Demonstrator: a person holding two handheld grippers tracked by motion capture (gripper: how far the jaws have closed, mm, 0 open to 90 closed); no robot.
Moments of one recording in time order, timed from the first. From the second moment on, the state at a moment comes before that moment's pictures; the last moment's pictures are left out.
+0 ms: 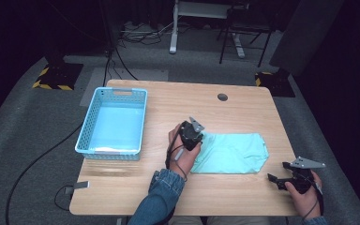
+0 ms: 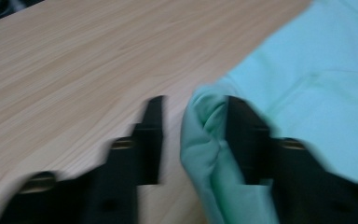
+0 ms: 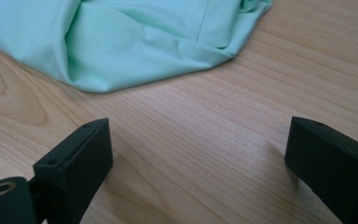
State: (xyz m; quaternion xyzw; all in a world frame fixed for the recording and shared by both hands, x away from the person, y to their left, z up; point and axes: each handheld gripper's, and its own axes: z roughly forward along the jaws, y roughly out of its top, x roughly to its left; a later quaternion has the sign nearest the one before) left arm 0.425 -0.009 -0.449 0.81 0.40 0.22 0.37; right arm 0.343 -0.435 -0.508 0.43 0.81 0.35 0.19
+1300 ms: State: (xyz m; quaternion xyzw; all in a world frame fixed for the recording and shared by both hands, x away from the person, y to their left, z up) left arm 0.378 0.044 -0.468 0.81 0.39 0.21 0.39; right arm 0.344 -0.435 -0.507 0.43 0.81 0.35 0.18
